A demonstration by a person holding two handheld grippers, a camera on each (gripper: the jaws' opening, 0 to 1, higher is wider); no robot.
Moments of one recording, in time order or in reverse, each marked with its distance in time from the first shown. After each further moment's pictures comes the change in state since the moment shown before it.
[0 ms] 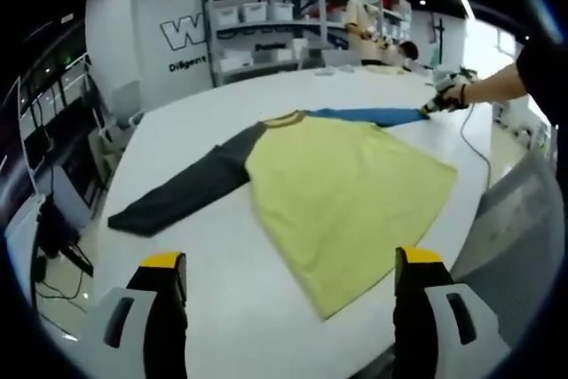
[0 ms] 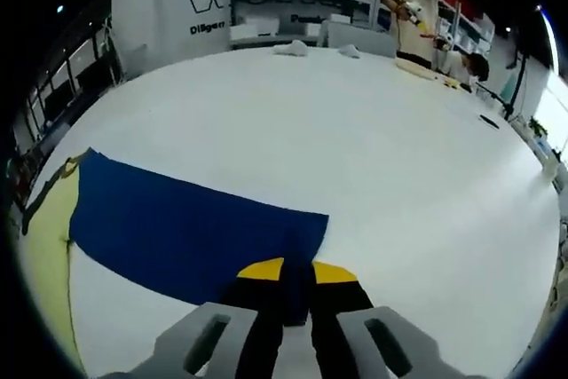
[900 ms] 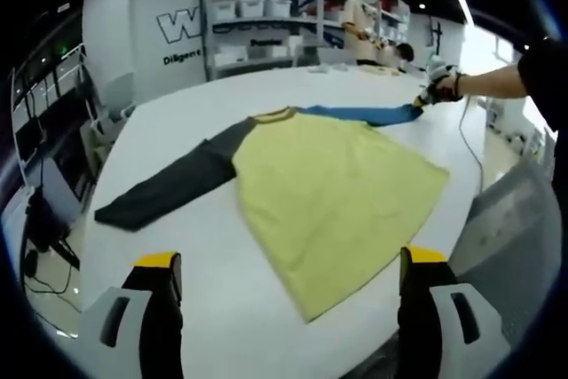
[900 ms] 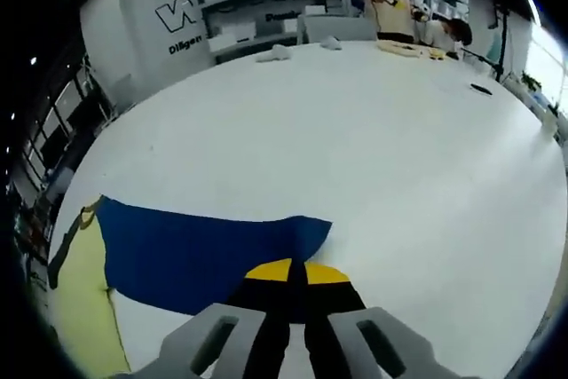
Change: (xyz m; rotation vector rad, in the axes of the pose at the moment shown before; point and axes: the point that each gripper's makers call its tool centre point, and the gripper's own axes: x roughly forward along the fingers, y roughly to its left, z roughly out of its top) left arm 0.006 -0.014 -0.002 -0.026 0.012 -0.055; right arm -0.024 0.021 0.034 0.184 0.019 0.055
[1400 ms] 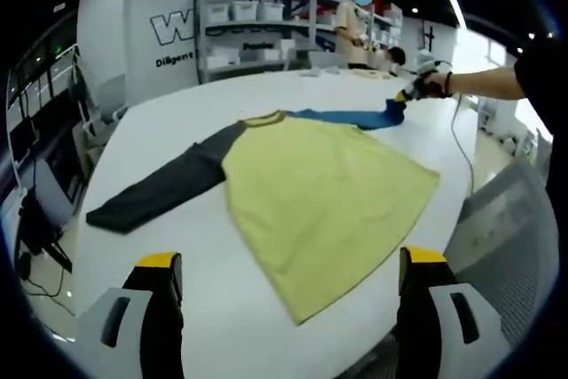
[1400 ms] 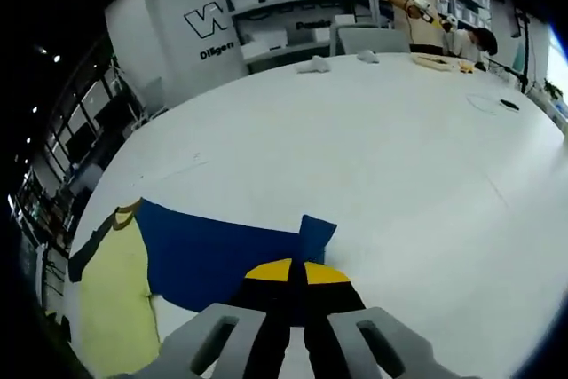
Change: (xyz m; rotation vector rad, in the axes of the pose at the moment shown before) left arm -0.001 -0.009 0.000 -0.008 -0.007 -0.043; right arm -0.012 0.070 0.004 -0.043 -0.038 0.148
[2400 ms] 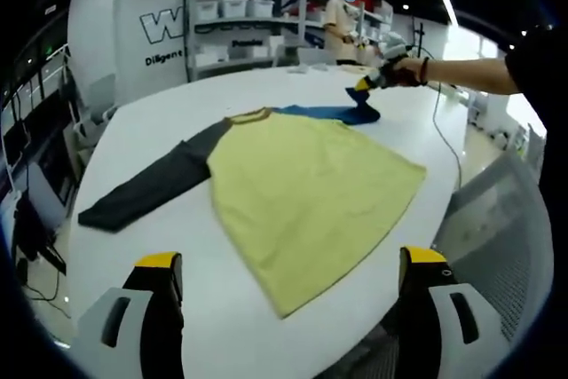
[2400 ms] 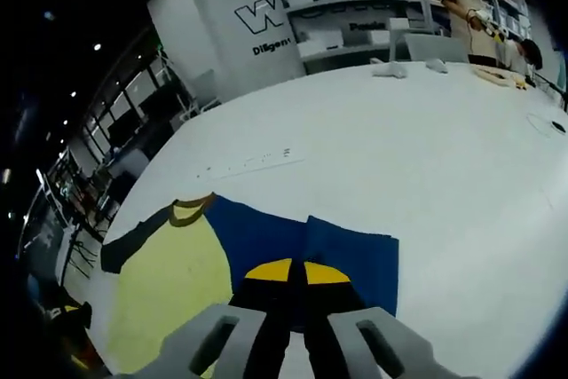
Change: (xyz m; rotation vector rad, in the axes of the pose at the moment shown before) left arm -0.005 -0.017 -0.004 0.019 0.010 -0.047; right arm 0.013 0.127 0.007 -0.081 -0.004 0.216
